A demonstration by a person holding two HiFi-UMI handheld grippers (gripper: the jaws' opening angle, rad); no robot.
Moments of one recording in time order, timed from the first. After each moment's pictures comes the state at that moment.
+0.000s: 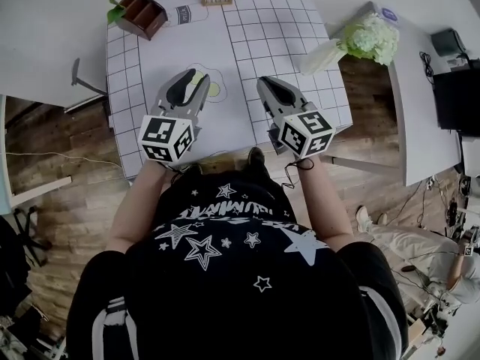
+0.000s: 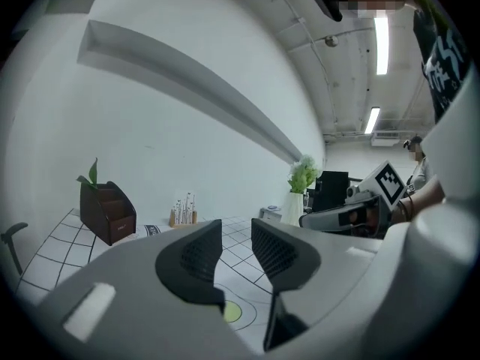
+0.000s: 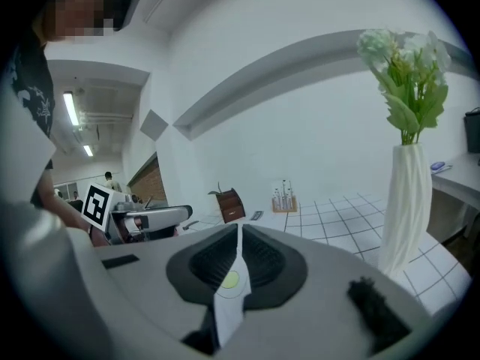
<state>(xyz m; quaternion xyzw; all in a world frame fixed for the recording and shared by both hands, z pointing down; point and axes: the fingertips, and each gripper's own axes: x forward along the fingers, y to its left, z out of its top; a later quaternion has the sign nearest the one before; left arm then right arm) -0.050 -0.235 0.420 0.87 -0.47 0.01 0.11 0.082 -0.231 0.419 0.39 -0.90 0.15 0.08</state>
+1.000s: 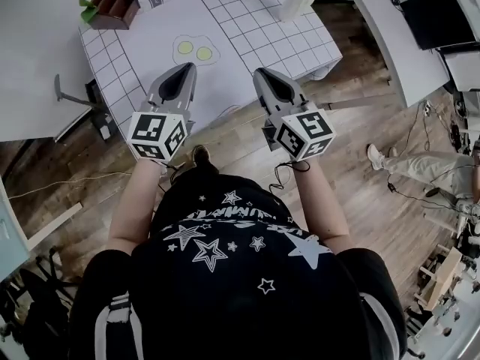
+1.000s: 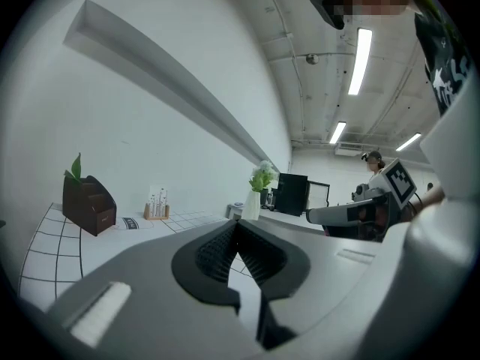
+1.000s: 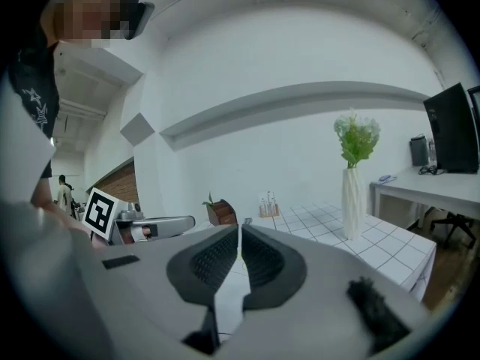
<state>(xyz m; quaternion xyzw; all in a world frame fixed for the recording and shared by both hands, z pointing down) -0.073 -0.150 0.410 0.93 -0.35 0.01 0.11 0.050 -0.102 0.390 0.53 -0.84 0.13 0.03</state>
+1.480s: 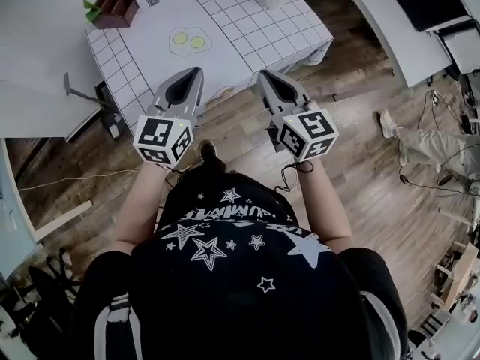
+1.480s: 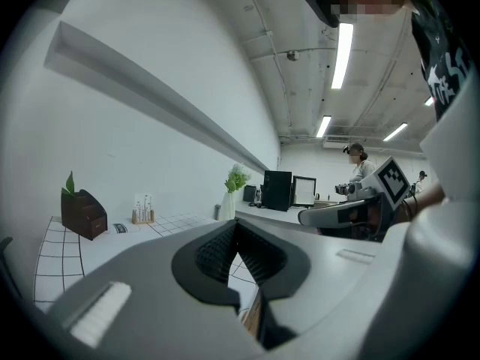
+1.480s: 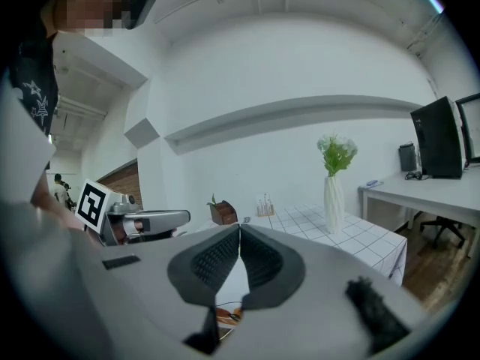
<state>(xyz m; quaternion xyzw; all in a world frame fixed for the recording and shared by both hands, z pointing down) -0.047 -0.058 0.381 0.94 -0.32 0.03 0.07 0.070 -0.016 0.375 0.55 -0.83 0.11 0.03</state>
